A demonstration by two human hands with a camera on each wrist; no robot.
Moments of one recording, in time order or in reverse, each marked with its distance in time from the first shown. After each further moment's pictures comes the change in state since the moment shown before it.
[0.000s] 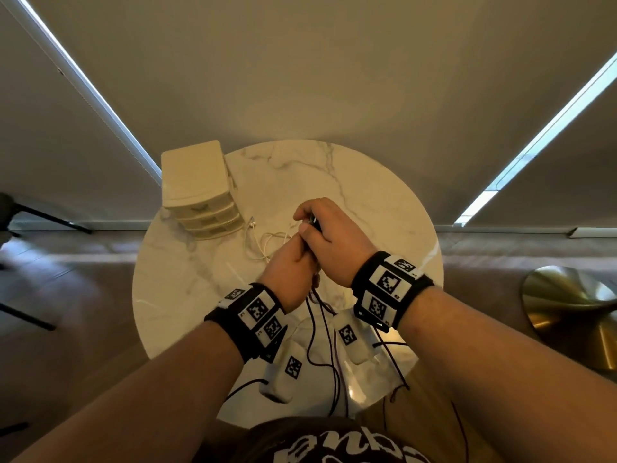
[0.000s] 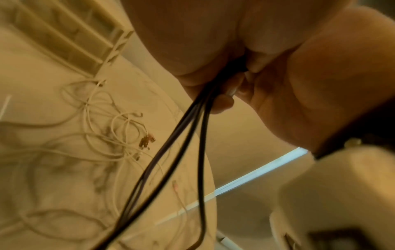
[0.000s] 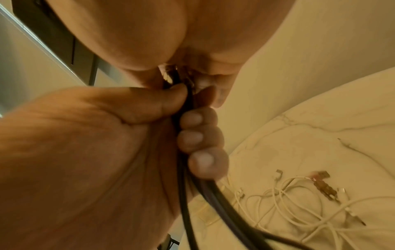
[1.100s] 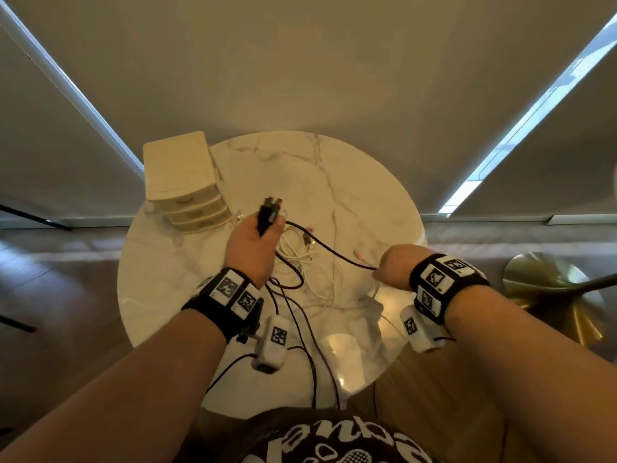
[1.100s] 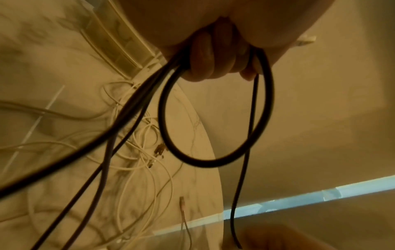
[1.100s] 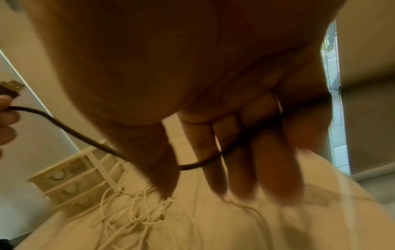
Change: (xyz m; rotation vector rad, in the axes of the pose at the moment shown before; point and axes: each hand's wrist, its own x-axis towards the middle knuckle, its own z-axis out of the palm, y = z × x) left_hand 0.023 -0.035 -0.035 0.092 0.381 -0.066; right_hand -0.044 0.093 -0.061 -0.740 -0.576 0.668
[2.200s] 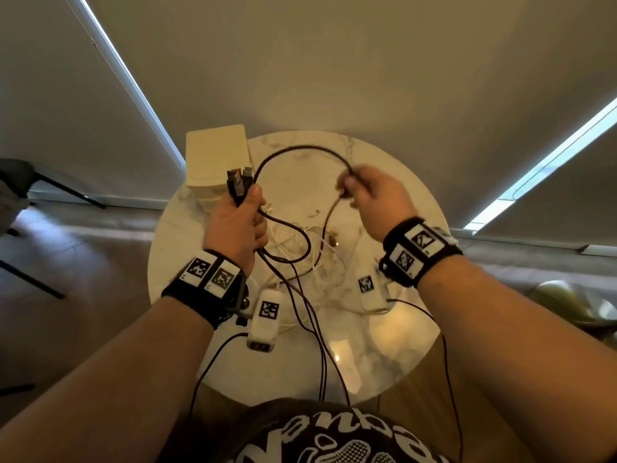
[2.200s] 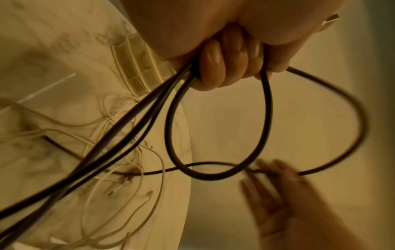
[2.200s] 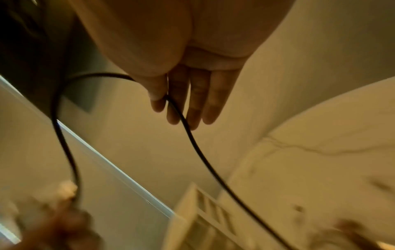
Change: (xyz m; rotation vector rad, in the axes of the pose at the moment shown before) left_hand 0.002 0.025 -0.059 -0.638 0.036 -0.054; right_hand 0.007 -0.098 -0.062 0.887 0.645 -0.514
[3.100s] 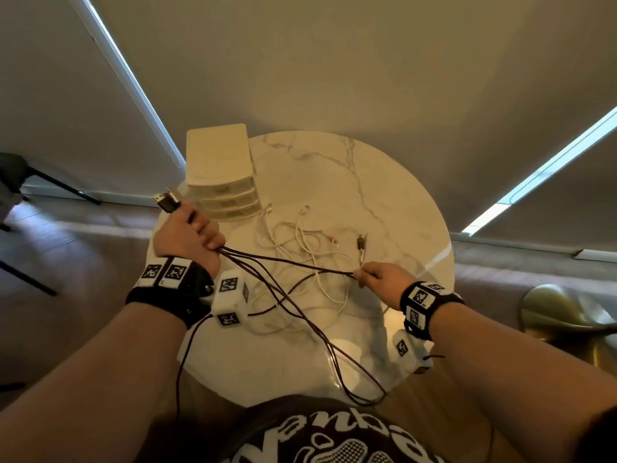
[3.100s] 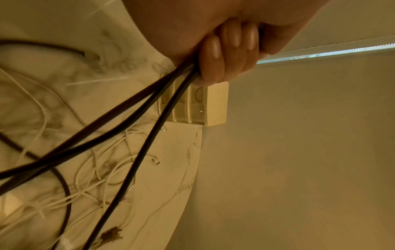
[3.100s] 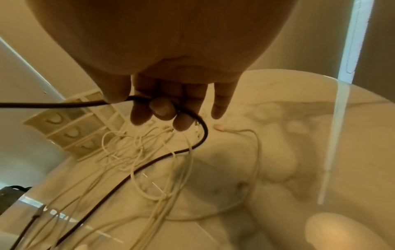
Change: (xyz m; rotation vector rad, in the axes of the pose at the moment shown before) left_hand 0.026 0.003 -0.068 -0.396 0.382 -0.134; right_hand -0.064 0.106 0.014 -0.478 -0.560 0.291
